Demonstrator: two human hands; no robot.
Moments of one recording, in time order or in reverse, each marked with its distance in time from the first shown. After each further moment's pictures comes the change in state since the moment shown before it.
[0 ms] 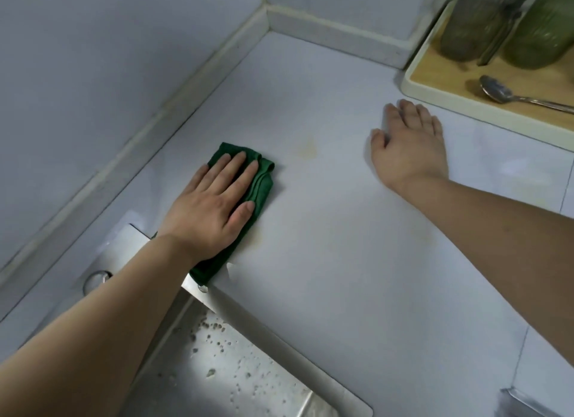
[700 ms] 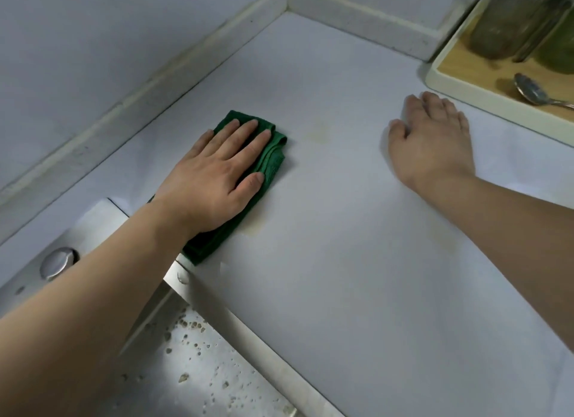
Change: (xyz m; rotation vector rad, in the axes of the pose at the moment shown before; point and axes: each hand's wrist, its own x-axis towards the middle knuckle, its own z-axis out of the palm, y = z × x) left_hand 0.019 0.003 0.008 -0.024 0.096 -0.024; right_hand 0.006 0.003 0.011 -0.036 0.074 -0.045
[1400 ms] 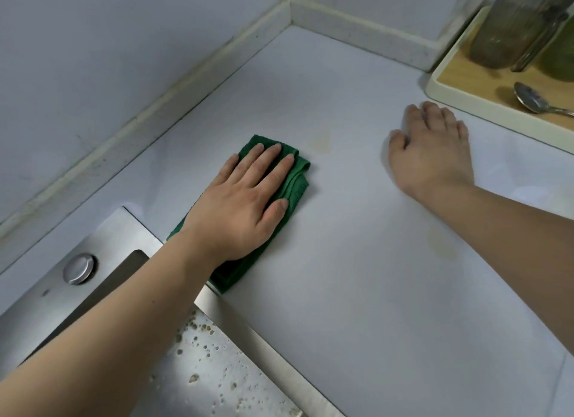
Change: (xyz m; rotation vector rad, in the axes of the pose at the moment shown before) left_hand -0.013 0.034 0.004 -0.016 0.004 0.020; right_hand -0.003 -0.001 -0.004 -0.006 -0.035 0.011
